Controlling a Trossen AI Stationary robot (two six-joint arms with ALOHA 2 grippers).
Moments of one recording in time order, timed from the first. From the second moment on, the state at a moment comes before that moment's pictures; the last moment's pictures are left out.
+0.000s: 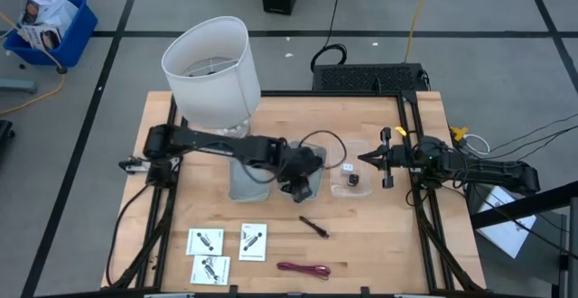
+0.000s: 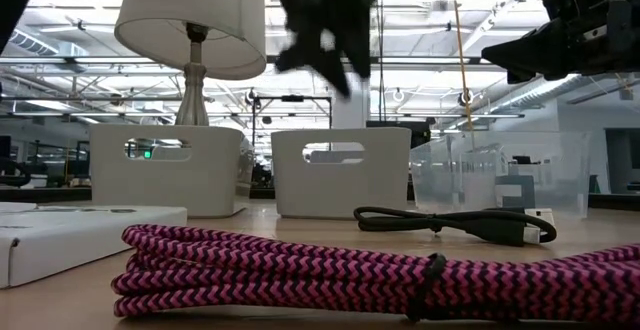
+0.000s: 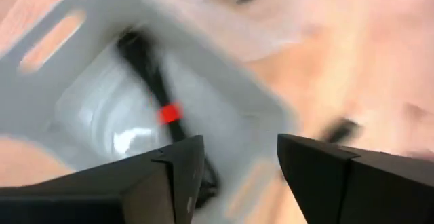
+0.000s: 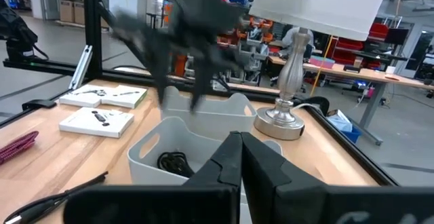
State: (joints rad) left arm -0.08 1.94 1.68 -0.77 -0.01 -0.47; right arm -0.20 0.24 0.06 0.19 -0.18 -0.14
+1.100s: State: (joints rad) left arm -0.52 1.85 1.45 -0.42 -0.42 -0.05; right arm -0.20 0.26 0.06 0.19 -0.19 -0.11
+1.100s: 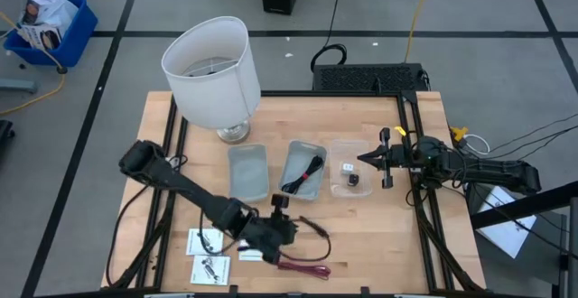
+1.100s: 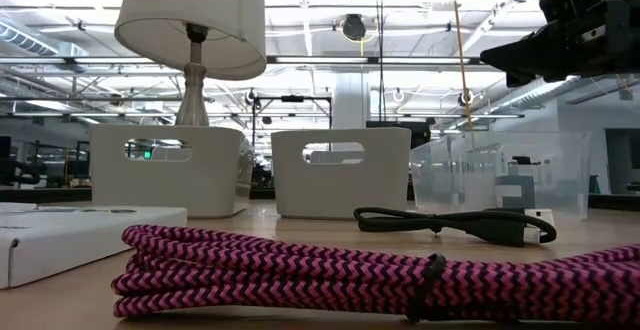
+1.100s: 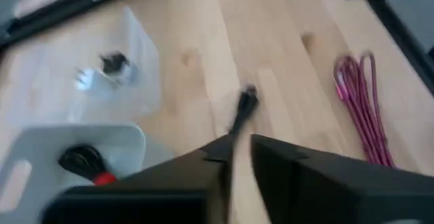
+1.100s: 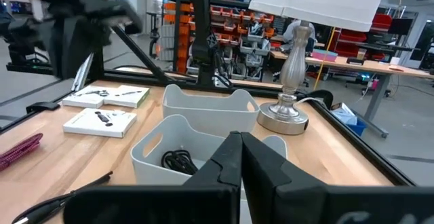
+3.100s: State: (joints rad) left arm -0.51 2.10 1.16 0.10 -0.14 -0.44; right arm -0.20 0.28 0.06 0.19 -0.18 -0.12
